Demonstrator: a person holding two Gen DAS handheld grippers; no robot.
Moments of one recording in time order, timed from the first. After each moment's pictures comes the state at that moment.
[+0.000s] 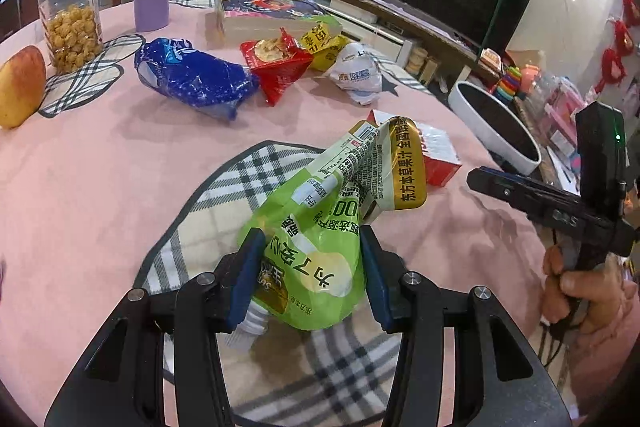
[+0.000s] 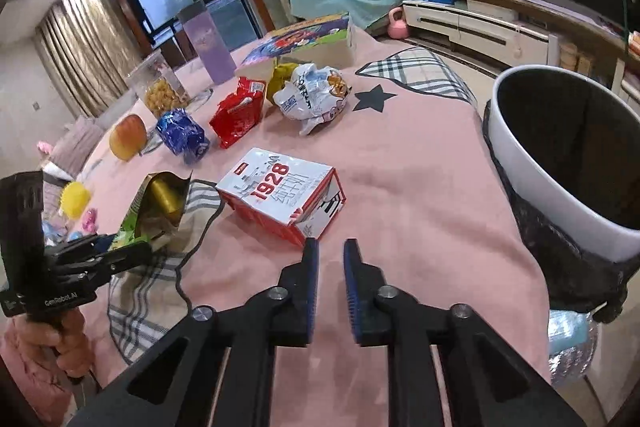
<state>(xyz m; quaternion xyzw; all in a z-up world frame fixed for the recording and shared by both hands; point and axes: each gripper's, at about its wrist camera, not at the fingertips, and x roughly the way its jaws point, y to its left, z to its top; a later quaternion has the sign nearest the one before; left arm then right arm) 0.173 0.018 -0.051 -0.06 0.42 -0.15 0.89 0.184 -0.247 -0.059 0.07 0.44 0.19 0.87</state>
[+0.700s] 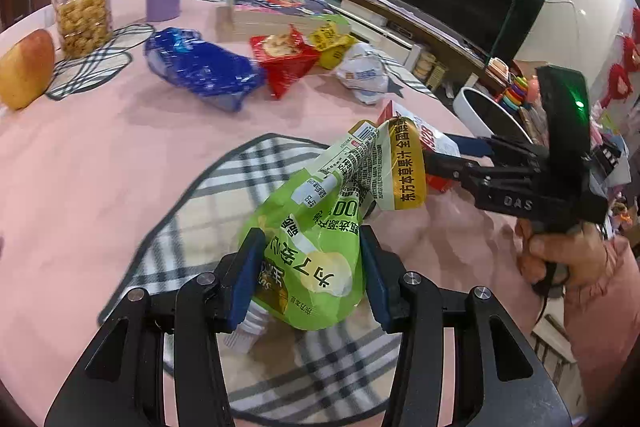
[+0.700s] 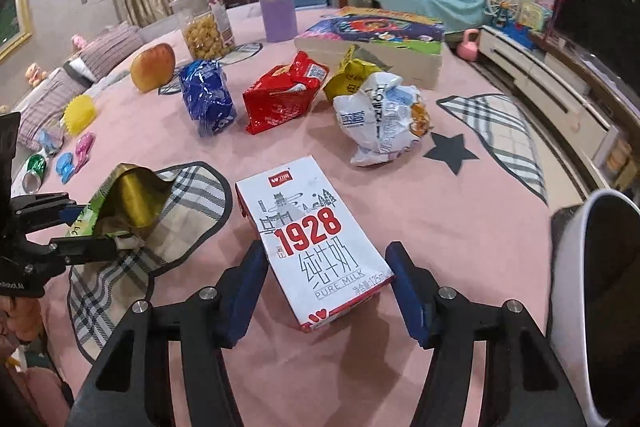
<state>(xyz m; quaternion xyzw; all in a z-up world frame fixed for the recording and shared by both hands) 0.171 0.014 -0.052 -0.07 0.43 -0.14 0.89 0.229 -0.196 -0.070 -0.08 0.44 0.27 0.85</state>
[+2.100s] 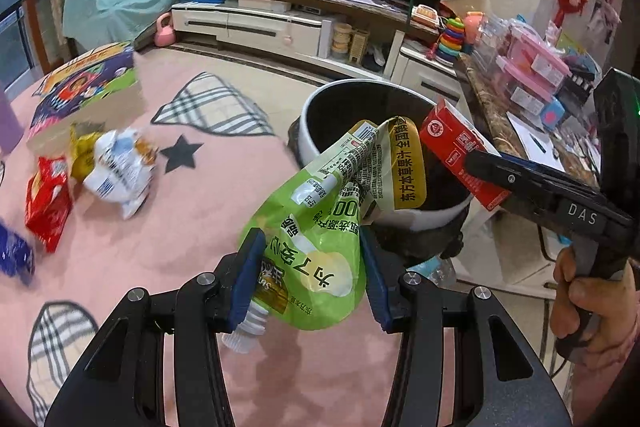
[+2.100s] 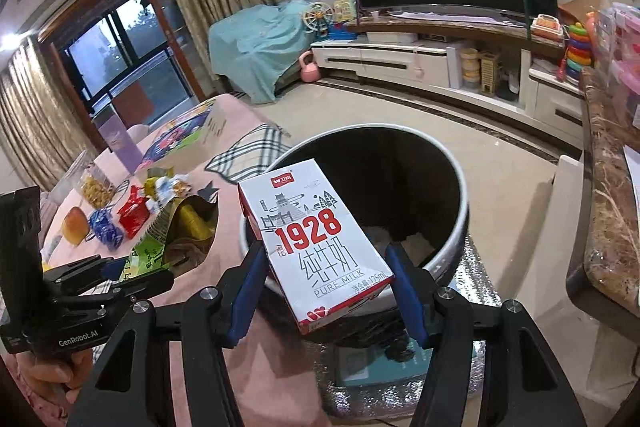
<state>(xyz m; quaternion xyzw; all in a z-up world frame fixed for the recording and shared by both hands) 0.242 -0.211 -0.016 0.05 0.42 -0.24 0.87 0.198 -0.419 -0.018 0.12 0.40 0.04 0.91</state>
